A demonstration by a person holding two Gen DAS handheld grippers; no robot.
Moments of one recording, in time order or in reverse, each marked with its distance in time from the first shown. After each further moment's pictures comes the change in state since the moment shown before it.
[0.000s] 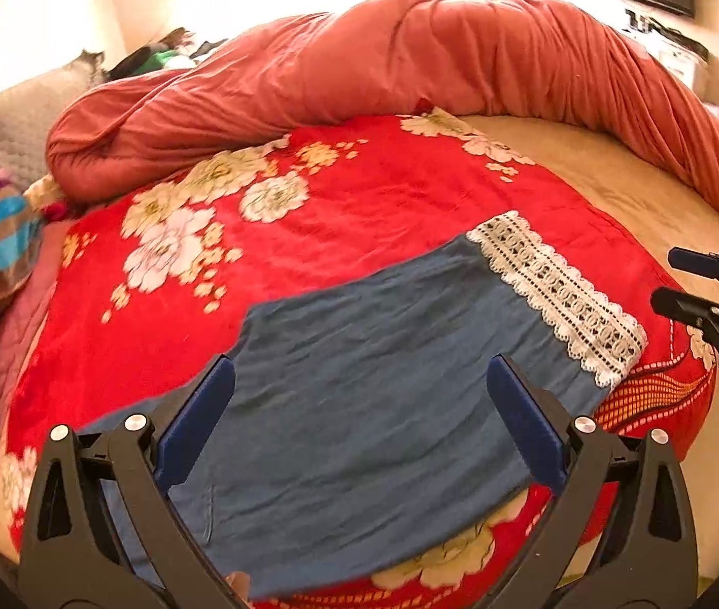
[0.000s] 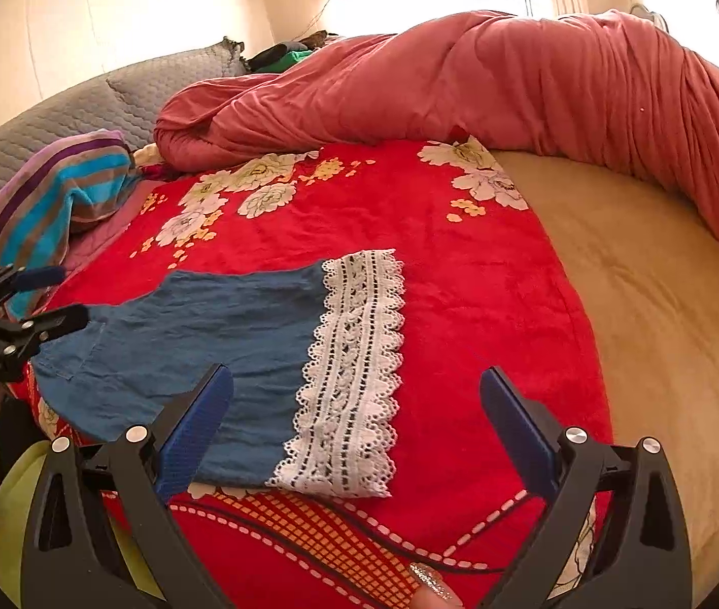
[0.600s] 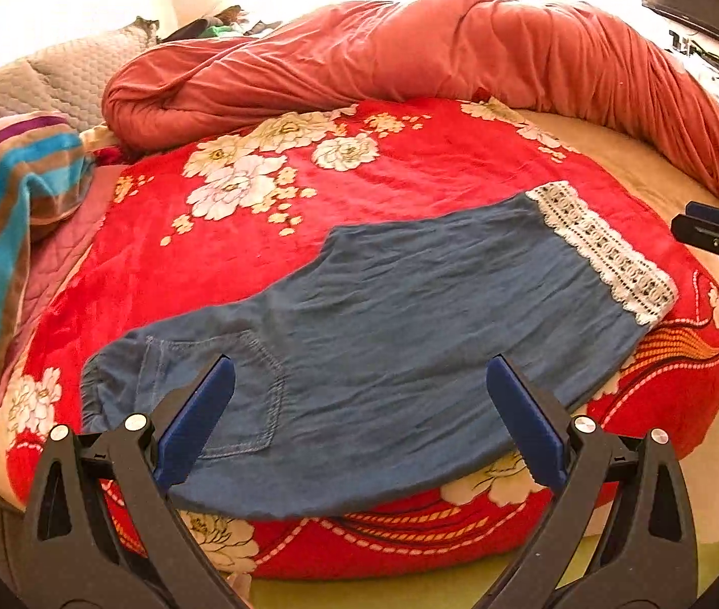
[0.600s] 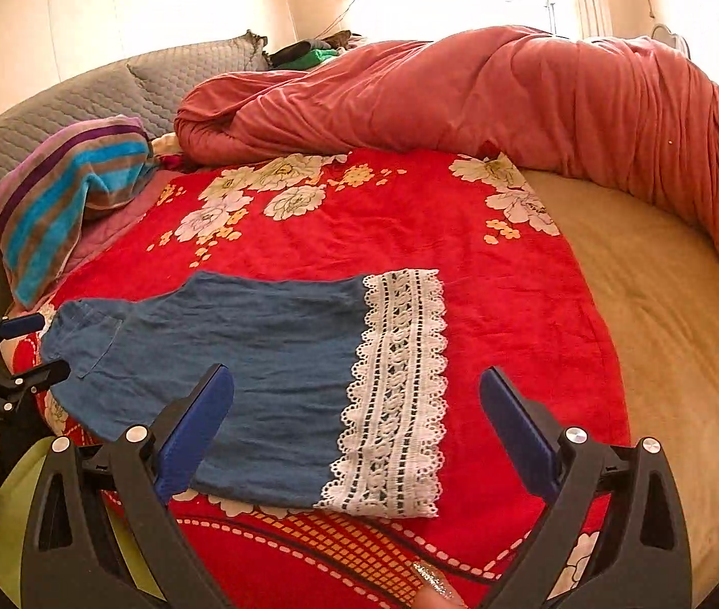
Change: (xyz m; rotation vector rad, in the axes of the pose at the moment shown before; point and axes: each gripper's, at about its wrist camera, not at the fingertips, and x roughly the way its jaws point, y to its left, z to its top) left arm -0.033 0.044 -0.066 -0.118 0.014 0.082; right arm 0.003 0.034 0.017 -0.069 -0.008 0.007
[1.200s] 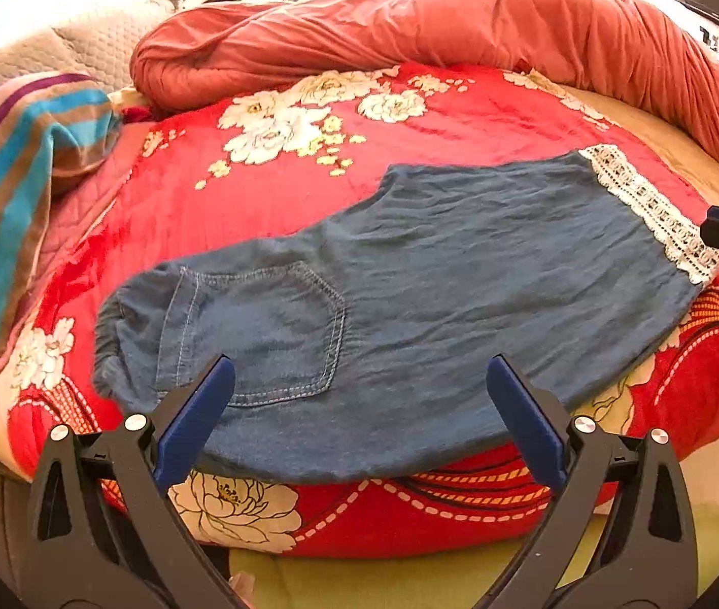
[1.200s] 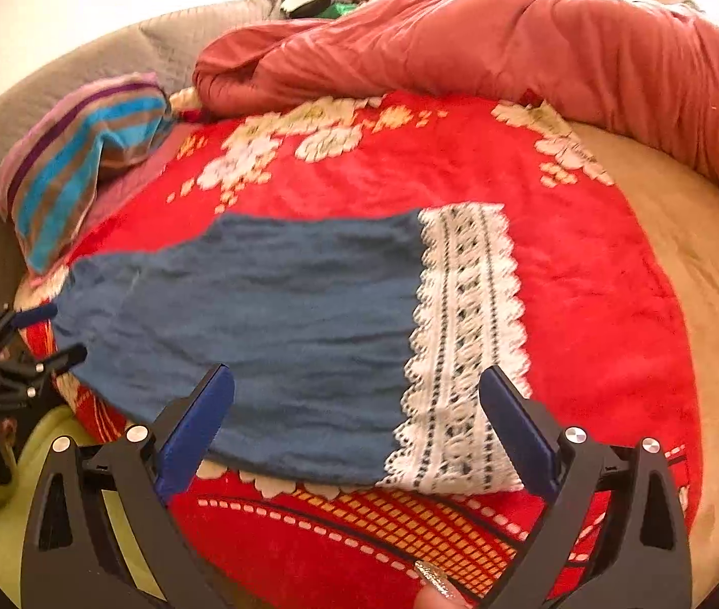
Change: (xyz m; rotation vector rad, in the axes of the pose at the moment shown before) left arm 0.016 0.035 -0.038 -0.044 0.059 0.067; right arm 0.027 0.027 -0.013 -0.003 0.117 0.069
